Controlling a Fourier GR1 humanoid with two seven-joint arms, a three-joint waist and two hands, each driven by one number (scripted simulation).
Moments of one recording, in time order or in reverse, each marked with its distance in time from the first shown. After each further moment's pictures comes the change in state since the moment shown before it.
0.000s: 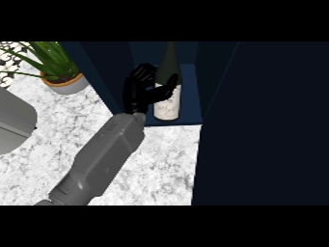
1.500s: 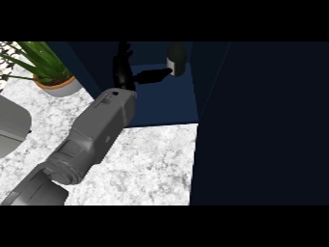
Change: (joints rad) left arm -0.317 0.032 0.042 0.489 -0.172 0.170 0.007; right arm 0.054 0.035 0.016 0.013 -0.002 0.065 -0.074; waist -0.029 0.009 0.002
